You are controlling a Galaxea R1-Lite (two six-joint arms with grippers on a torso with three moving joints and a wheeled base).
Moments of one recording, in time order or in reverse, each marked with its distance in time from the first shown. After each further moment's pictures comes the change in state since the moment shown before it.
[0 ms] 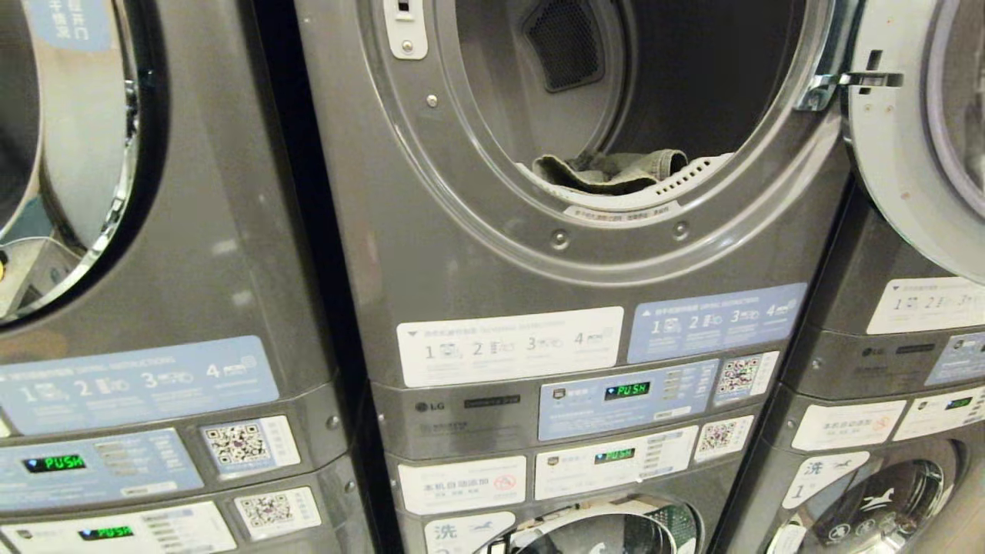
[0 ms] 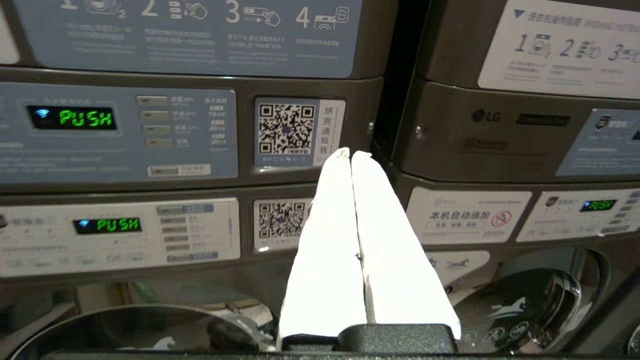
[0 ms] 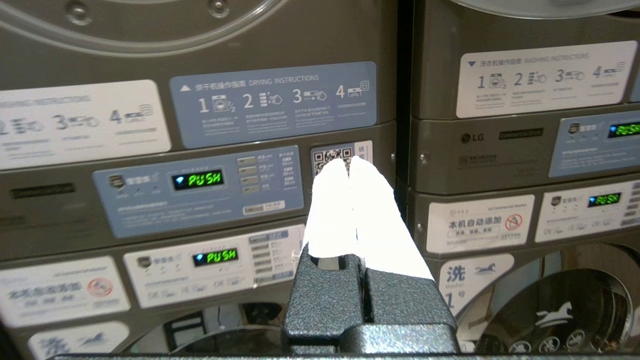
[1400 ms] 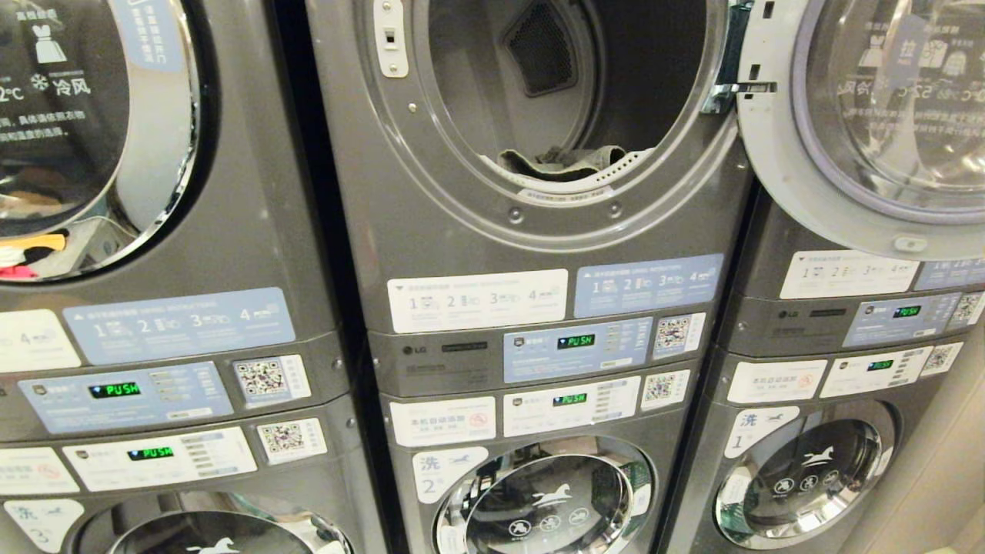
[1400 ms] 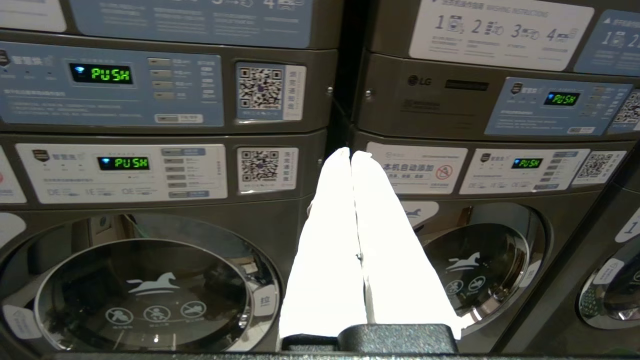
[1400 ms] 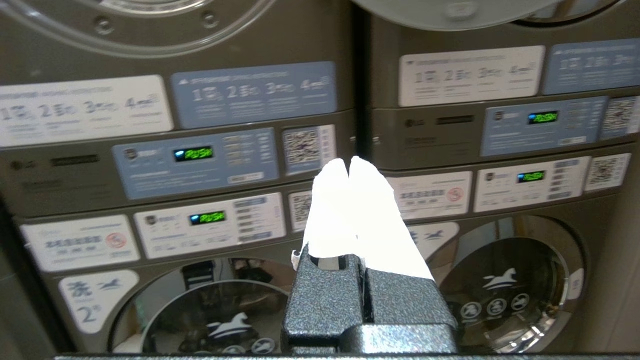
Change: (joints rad) left arm 0.000 0.000 0.000 -0.001 0.002 0.000; right arm 0.000 0.000 0.000 0.000 0.000 0.001
